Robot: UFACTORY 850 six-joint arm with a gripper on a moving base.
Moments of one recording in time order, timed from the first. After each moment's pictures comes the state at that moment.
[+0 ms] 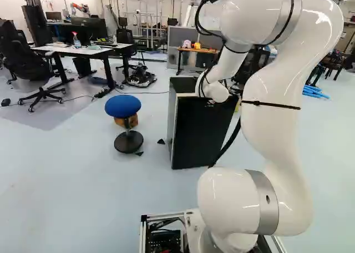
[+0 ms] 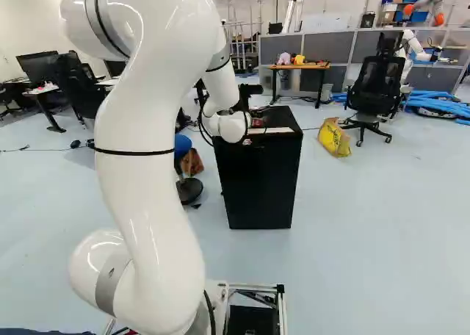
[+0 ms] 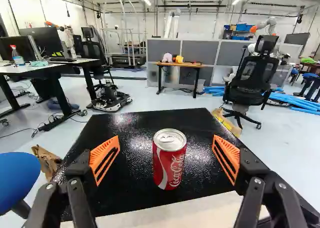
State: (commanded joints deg) arm -12.5 -26.5 -53.1 -4.3 56.7 0.0
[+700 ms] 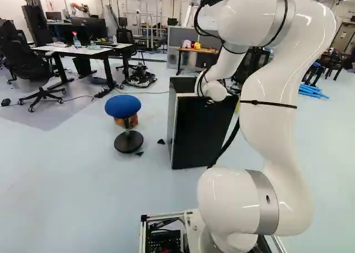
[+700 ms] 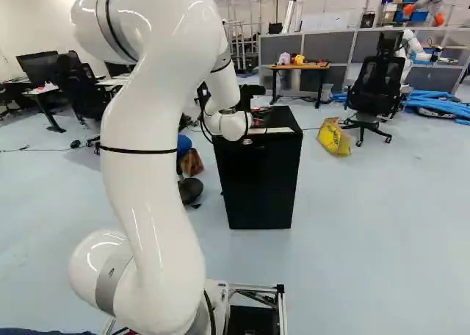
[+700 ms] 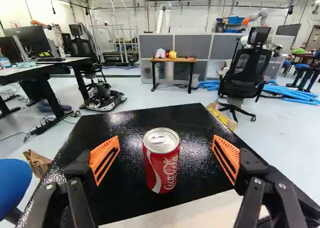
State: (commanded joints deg) arm -12.2 -28.4 -55.6 -0.6 54.3 0.0
